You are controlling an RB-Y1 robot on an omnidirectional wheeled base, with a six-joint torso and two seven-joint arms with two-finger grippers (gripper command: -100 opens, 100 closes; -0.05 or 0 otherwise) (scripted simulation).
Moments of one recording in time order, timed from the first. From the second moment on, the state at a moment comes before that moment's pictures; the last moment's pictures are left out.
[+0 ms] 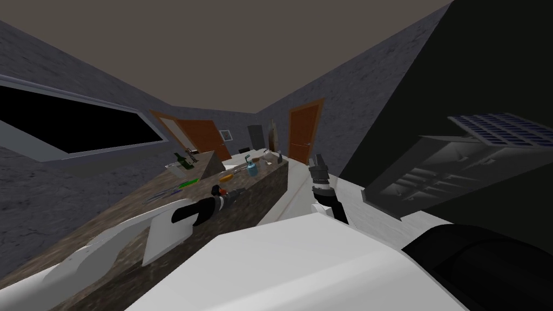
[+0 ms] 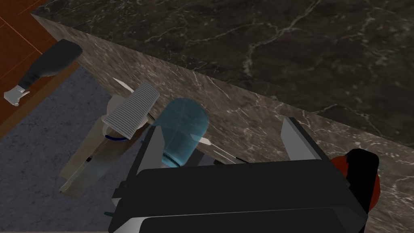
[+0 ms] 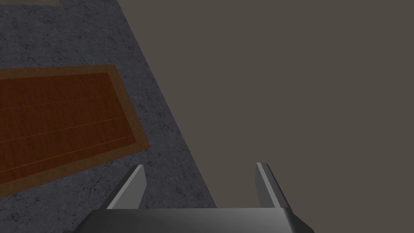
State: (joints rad) left arm 0.23 1.47 -0.30 -2.42 0.58 0.70 0.18; right arm 0.54 0.00 0.07 -2.30 -0.04 -0.55 0.16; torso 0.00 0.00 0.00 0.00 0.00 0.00
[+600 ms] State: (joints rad) left arm 0.19 1.63 -0.35 -2.42 0.66 0.81 0.24; right arm 0.54 0.00 0.07 -2.30 -0.04 -0.55 0.16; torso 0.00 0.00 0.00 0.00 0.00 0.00
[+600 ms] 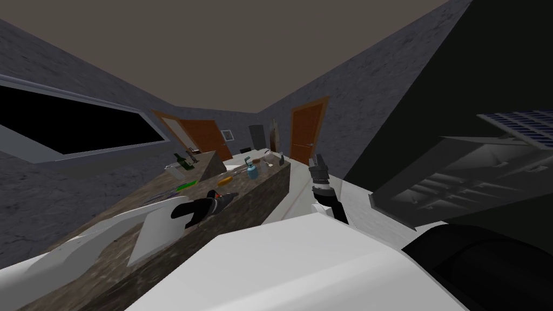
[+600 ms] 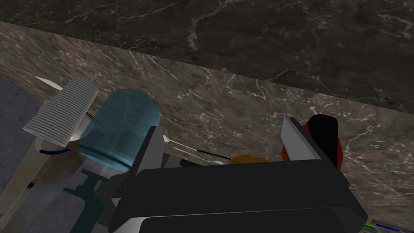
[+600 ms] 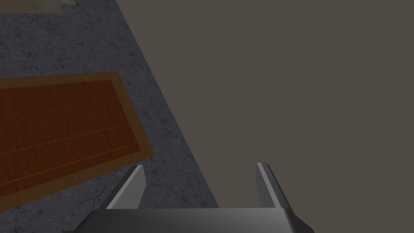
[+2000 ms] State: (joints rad) left arm 0.18 1.83 -0.44 -2.38 0.72 0.95 0.29; right arm 0.54 0.00 0.07 -2.30 -0.04 -0.55 0.16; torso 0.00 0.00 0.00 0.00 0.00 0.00
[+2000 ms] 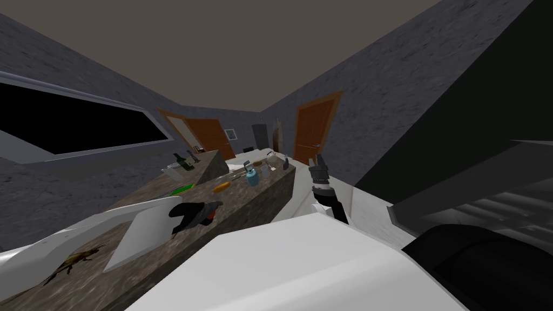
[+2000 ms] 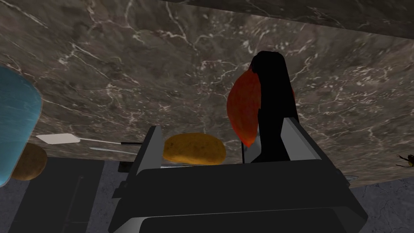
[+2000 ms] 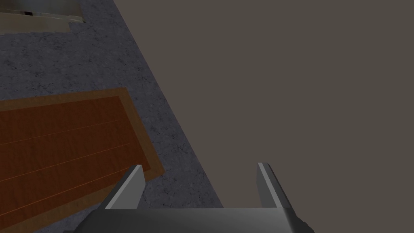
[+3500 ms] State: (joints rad) left arm 0.09 1.80 -0.38 -2.47 0.77 1.00 0.24; right arm 0.54 0.00 0.07 -2.30 -0.04 -0.55 0.16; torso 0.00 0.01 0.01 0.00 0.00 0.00
